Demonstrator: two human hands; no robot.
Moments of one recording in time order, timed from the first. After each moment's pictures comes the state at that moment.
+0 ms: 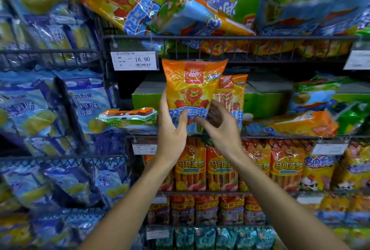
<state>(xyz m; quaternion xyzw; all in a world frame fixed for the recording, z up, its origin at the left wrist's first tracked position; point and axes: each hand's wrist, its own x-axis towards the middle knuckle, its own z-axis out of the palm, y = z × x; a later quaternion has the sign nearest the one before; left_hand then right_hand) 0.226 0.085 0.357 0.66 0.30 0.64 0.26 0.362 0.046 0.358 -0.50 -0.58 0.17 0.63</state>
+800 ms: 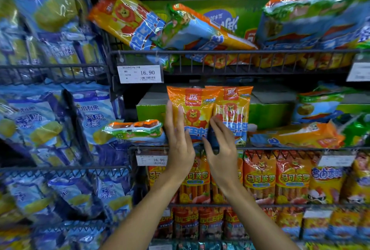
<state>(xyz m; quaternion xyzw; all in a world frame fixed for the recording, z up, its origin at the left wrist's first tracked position) 0.241 0.108 0.323 0.73 0.26 0.63 0.01 0.353 0.062 0.304 -0.55 -0.58 -0.13 0.59</state>
